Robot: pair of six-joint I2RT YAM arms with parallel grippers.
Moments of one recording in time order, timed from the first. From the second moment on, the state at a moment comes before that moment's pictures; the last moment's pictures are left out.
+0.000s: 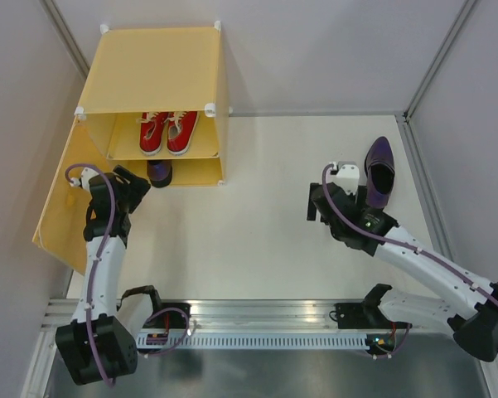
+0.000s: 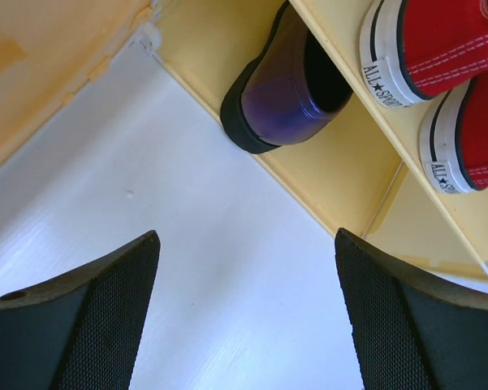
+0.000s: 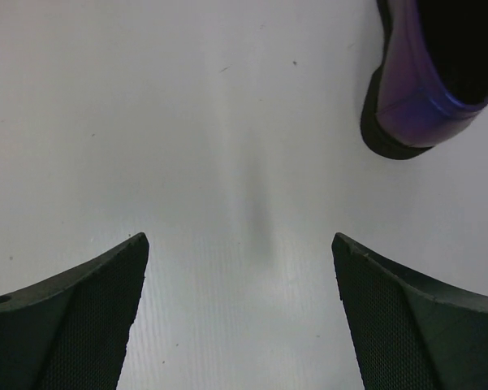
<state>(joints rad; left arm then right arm) 0.21 0.94 0.69 -0.27 -0.08 -0.72 0.79 1.04 0.89 -0.68 0.69 0.60</state>
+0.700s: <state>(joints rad) 0.15 0.83 0.80 -0.55 -0.17 -0.39 -0.02 1.56 1.16 -0.57 0.33 0.52</state>
